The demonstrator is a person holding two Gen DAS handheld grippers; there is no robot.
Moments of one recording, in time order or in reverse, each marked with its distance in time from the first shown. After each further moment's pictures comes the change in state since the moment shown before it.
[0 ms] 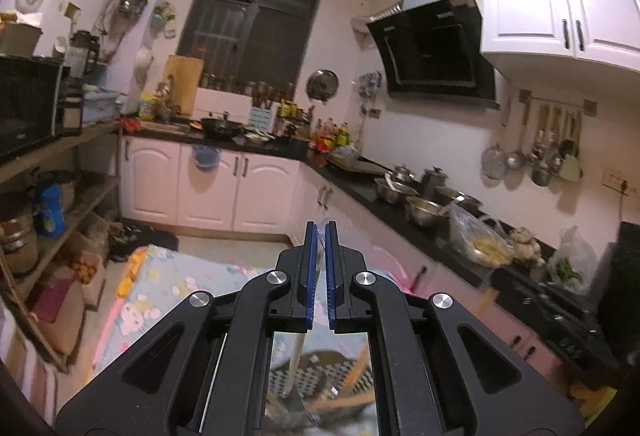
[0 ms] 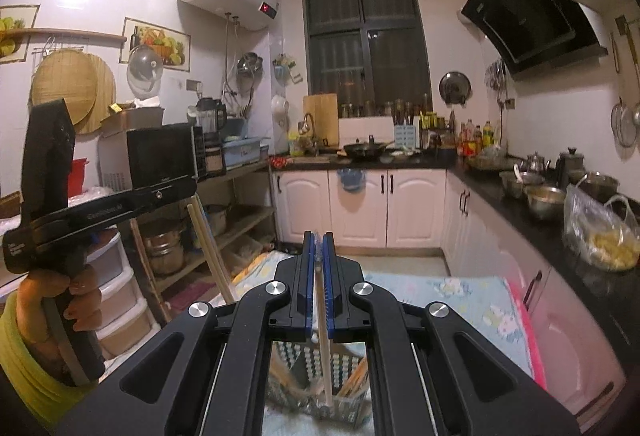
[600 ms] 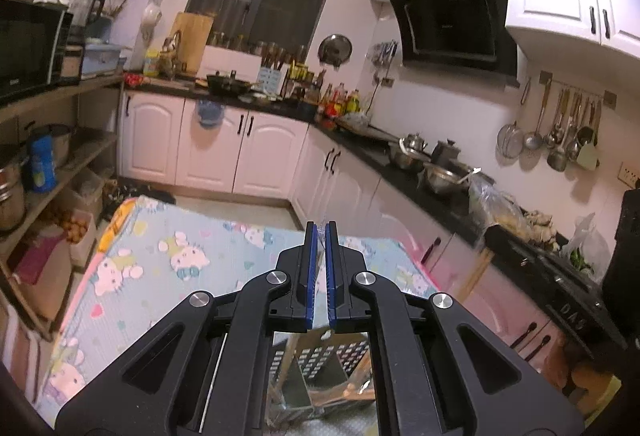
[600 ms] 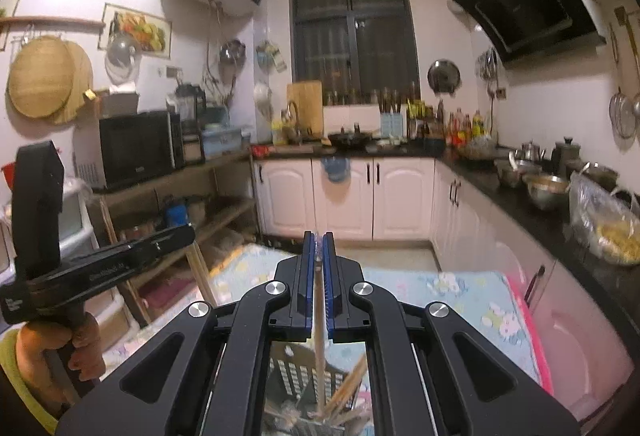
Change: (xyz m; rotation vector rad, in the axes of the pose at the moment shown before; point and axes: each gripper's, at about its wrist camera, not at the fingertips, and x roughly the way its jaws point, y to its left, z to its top) left arm 0.059 0.021 -0.065 -0.069 0.131 -0.003; right arm 0.065 -0.016 -0.032 0.005 0.061 -0.055
